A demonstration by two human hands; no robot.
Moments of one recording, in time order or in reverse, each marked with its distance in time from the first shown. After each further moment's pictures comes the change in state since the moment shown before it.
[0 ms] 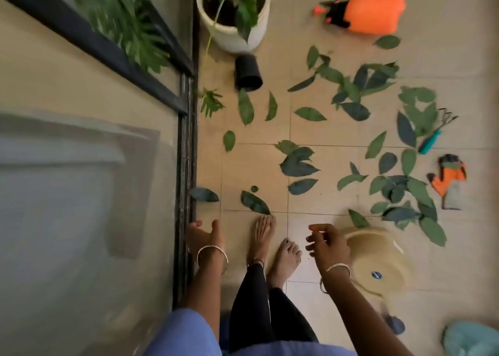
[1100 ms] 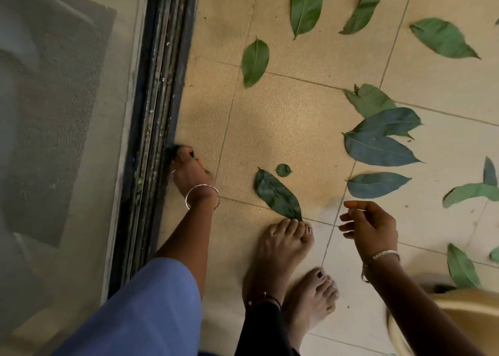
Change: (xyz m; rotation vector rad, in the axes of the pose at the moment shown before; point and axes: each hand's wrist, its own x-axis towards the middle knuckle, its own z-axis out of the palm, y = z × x) left_hand 0.297 -0.100 0.267 0.251 0.235 0.362; right_hand 0.260 0.147 0.173 -0.151 -0.068 -0.053
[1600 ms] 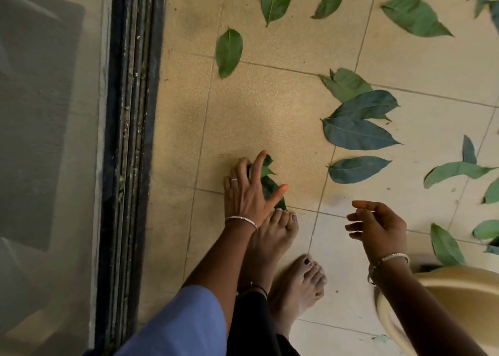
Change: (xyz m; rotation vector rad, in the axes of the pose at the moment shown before) left_hand -0.122 0.037 0.034 0.187 -0.256 0.698; right_hand 0.001 0.031 -0.047 0.085 0.059 0.061
